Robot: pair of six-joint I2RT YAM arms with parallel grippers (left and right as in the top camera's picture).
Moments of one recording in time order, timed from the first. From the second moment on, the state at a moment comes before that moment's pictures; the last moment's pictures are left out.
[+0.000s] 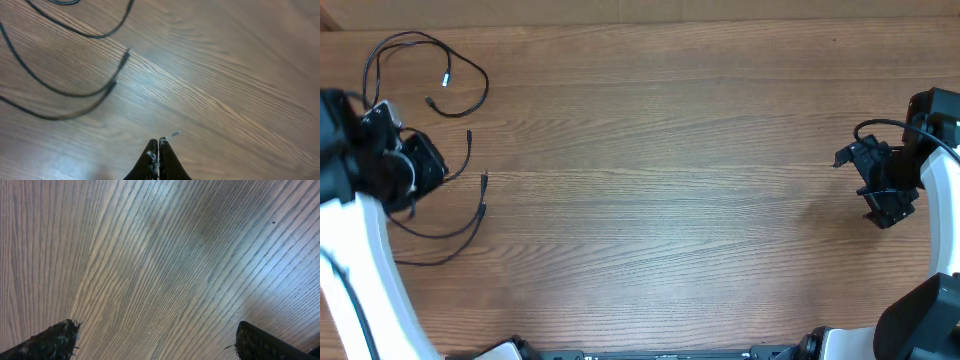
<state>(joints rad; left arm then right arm) 0.44 1.36 1.56 -1.33 0.28 -0.17 -0.34 1.58 1.33 -1.23 -0.12 0.75</state>
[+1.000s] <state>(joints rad) -0.09 1.10 1.56 -1.46 0.51 0.21 -0.34 1.35 1.33 -1.51 -0.38 0.43</state>
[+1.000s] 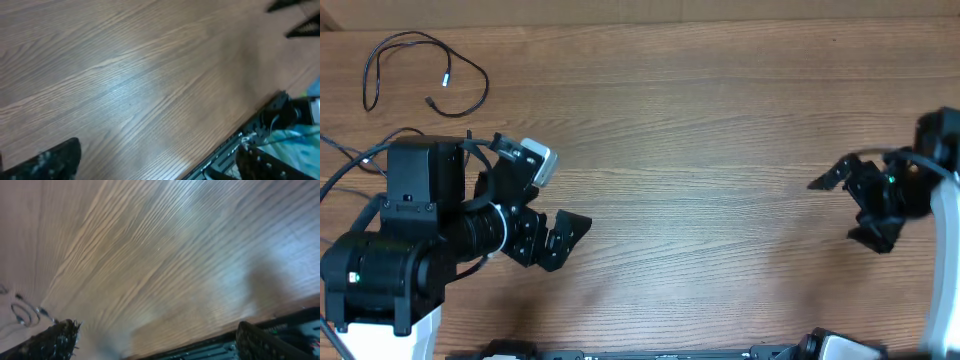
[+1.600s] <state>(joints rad) -0.09 1.23 1.56 -1.45 0.47 0.19 -0.34 0.65 1.33 -1.54 -0.38 0.39</state>
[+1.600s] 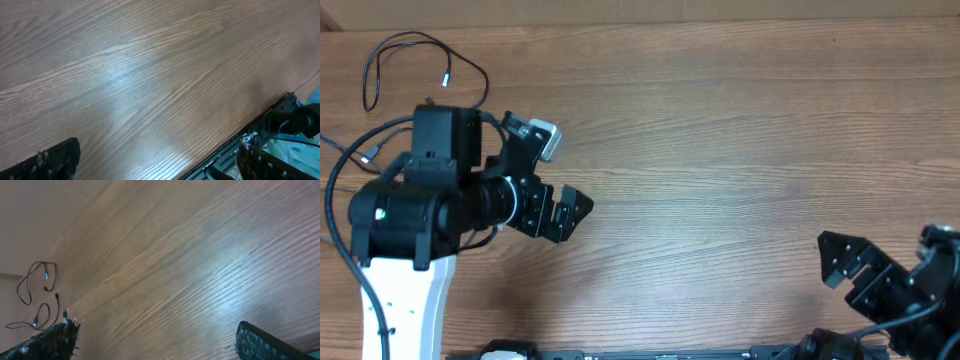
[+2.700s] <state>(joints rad) -0.09 0.63 1.57 -1.60 0.09 -0.14 -0.34 0.65 1.33 -1.53 -0.38 0.39</state>
